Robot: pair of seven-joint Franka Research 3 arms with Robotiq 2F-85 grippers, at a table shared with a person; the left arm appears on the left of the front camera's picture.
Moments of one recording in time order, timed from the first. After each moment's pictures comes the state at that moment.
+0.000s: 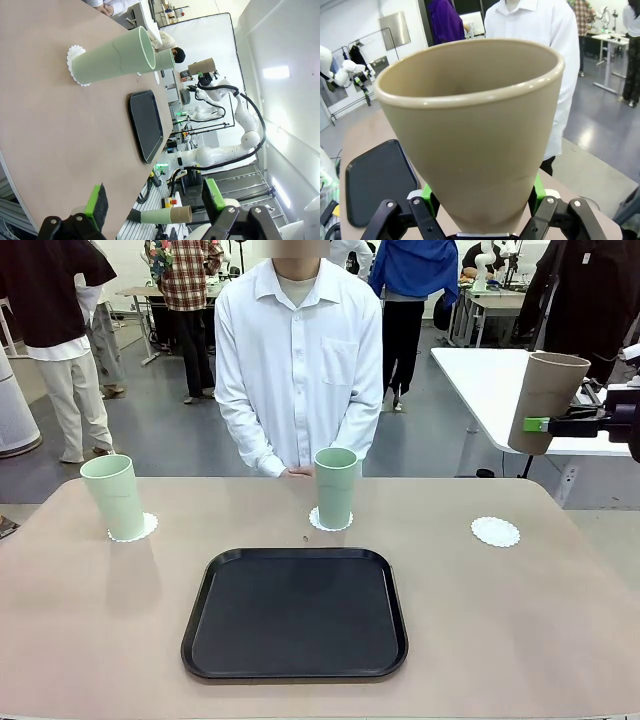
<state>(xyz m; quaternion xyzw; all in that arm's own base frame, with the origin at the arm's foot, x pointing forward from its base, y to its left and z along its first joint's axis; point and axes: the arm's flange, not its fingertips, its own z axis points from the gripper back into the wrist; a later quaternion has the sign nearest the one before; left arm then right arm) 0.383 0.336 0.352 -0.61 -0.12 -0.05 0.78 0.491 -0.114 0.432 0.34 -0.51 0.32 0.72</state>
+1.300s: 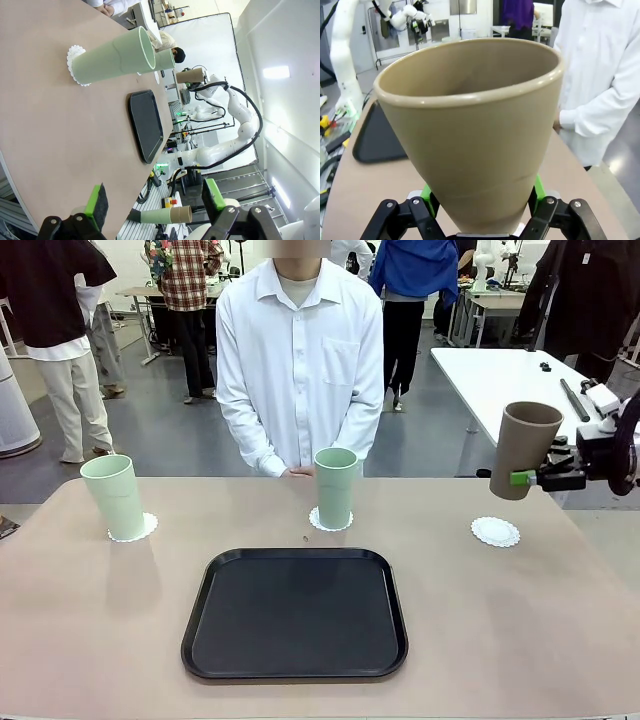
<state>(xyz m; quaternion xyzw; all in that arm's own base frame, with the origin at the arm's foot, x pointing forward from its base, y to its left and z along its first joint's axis) 0.383 0.336 0.352 -0.61 -0.12 -0.05 0.78 0.498 -0.104 0.354 0.37 -0.47 0.49 0.63</state>
